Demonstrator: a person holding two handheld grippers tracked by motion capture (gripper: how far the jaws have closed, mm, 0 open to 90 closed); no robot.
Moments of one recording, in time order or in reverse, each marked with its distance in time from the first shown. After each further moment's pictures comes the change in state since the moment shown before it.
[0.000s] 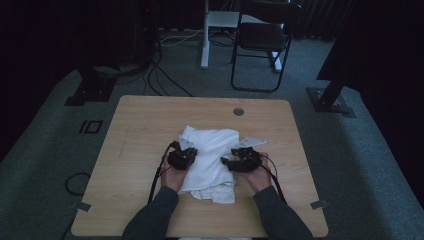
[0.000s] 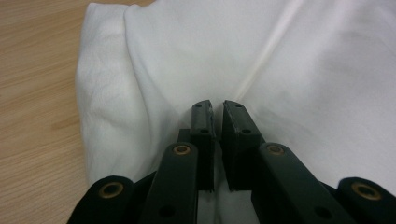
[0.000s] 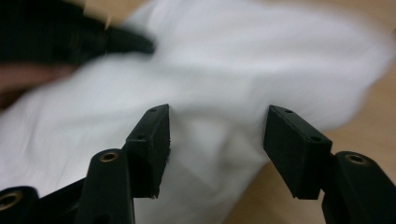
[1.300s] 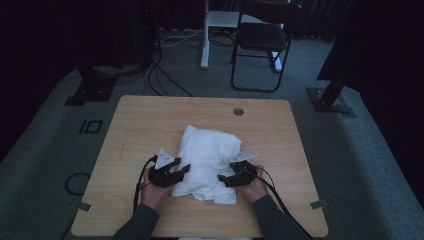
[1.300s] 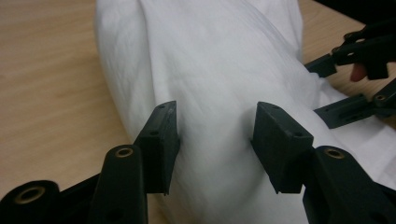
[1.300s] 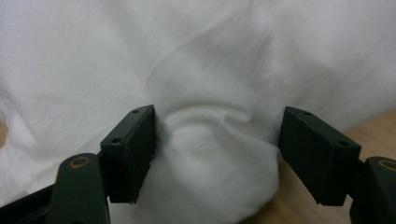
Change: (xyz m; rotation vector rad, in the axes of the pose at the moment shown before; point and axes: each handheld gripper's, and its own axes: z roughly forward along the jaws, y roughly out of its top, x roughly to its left) left arm 0.014 -0.047 -0.064 -0.123 -0.173 -0.010; right arm 0.003 -0.043 0.028 0.109 0.049 -0.037
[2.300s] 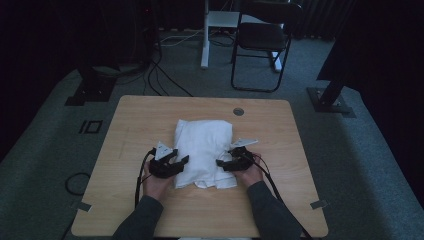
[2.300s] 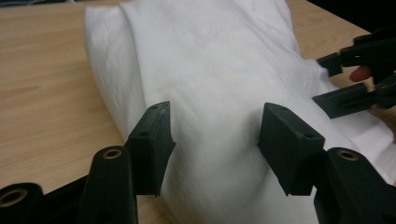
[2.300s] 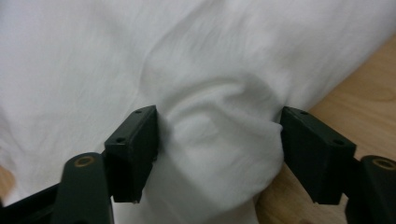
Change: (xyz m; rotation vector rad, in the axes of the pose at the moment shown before) left arm 0.021 0.017 0.014 -0.029 0.085 -0.035; right arm -0.032 0.030 0.017 -0.080 0.008 0.071
